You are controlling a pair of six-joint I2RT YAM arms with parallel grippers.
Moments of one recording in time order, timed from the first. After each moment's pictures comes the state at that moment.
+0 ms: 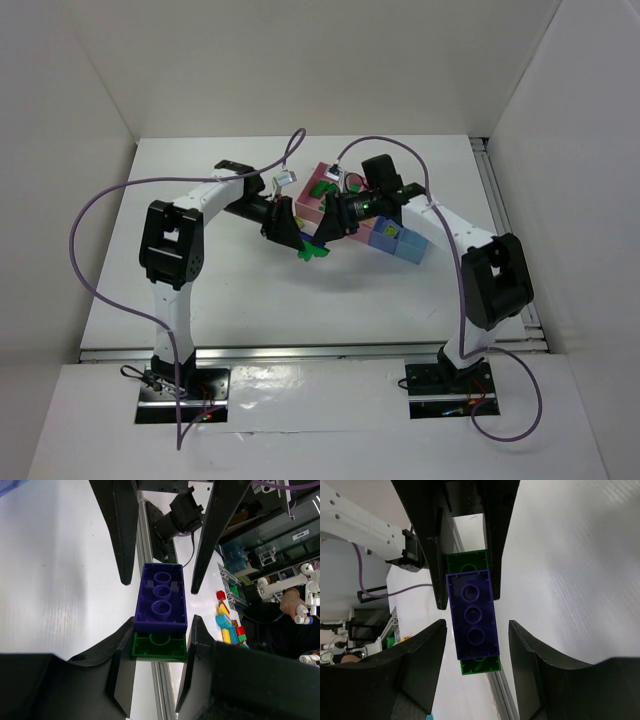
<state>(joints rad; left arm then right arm) -0.28 2.10 1.67 -1.40 1.48 0.99 0.44 1.69 1.28 -0.38 -1.01 0.22</state>
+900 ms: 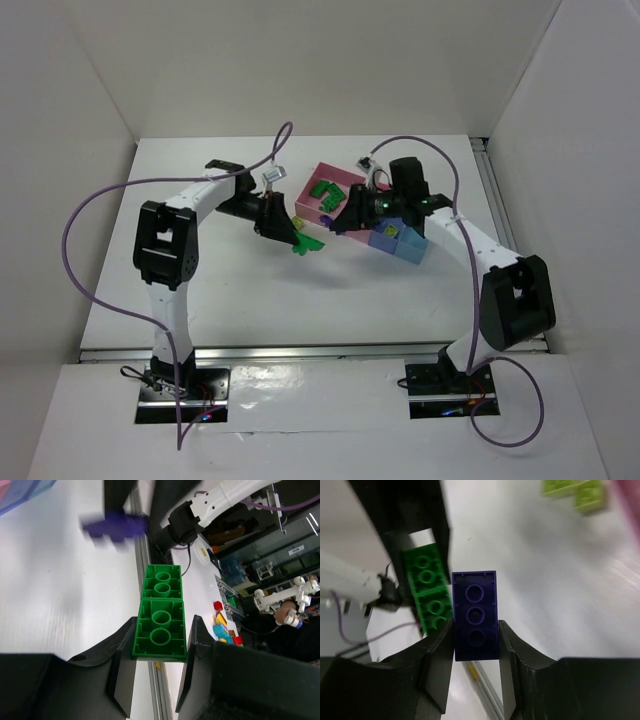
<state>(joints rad) -0.24 2.08 1.65 -1.40 1.53 0.99 0.37 1.54 1.14 -0.24 -0.84 0.36</state>
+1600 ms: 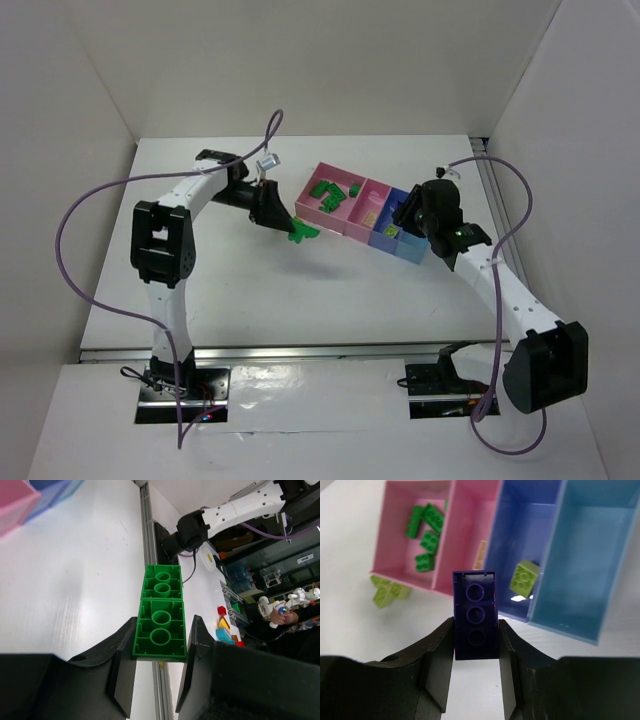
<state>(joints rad) -0.19 2.08 1.70 -1.41 1.50 0.93 0.27 1.16 0.90 -0.31 0.08 0.64</state>
